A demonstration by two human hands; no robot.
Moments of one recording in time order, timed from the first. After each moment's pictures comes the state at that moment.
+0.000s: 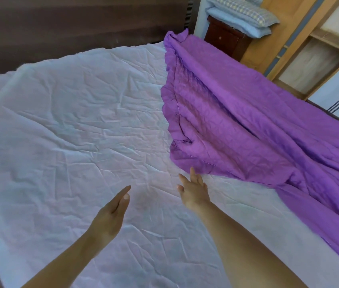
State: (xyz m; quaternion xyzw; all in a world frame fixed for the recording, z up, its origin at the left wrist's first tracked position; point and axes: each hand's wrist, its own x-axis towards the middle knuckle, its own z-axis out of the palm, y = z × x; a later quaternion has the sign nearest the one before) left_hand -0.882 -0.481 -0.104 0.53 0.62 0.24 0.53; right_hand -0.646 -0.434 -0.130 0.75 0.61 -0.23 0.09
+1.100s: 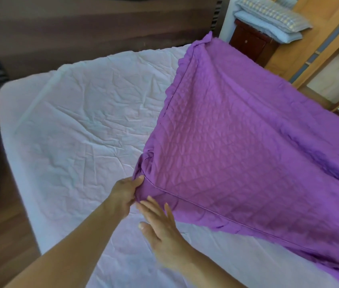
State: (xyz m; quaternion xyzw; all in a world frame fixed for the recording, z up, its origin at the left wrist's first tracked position) left_hand -0.881 -0.443 -0.086 0.17 0.60 0.38 0.69; right_hand -0.753 -0.538 -0.063 0.51 0.74 -0.41 -0.17
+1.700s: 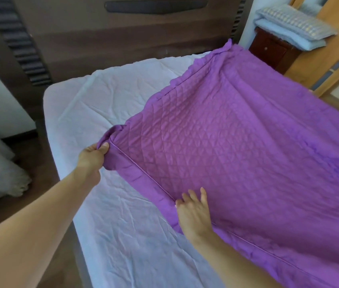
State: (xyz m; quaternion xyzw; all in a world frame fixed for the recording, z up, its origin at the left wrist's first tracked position) left_hand -0.997 -0.439 -0.026 0.21 0.65 0.54 0.49; right_hand -0.737 -0.531 -0.084 0.61 0.79 0.05 0.05
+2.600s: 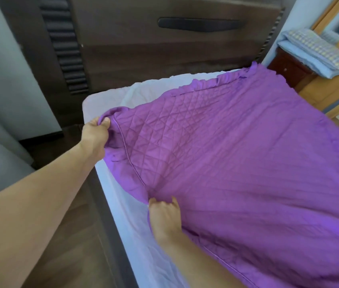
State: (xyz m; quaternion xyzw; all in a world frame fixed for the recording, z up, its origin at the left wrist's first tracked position) left_hand -1.204 -0.329 0.024 0.20 0.65 0.56 0.47; right_hand -1.018 -0.466 -0.061 0.61 0.79 0.00 0.04
